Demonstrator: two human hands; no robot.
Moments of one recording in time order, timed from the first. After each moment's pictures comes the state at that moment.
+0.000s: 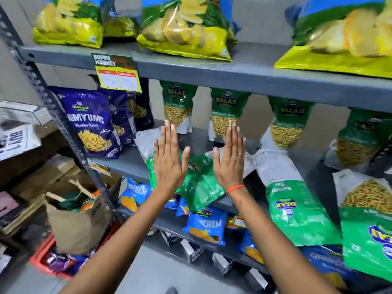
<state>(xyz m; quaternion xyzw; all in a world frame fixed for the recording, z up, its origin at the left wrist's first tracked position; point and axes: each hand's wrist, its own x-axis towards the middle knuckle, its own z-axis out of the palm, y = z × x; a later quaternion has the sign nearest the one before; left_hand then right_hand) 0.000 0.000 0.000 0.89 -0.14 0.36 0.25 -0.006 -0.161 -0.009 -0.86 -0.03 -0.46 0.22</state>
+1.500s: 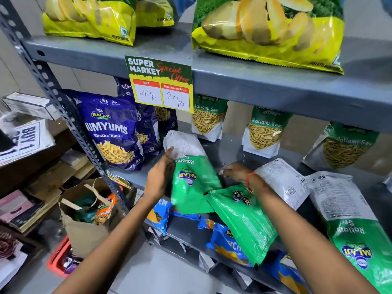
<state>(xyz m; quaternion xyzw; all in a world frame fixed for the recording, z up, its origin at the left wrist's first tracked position) 0.122 0.137 -0.056 0.91 -0.09 0.15 0.37 0.141 -0.121 -0.041 -0.89 0.05 0.19 0.40</state>
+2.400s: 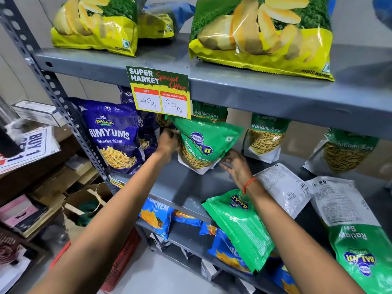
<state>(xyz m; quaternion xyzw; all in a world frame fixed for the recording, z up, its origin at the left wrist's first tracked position) 0.213 0.102 0.010 0.76 0.08 0.01 0.64 0.141 -0.093 -0.017 -0.58 0.15 -0.01 0.80</state>
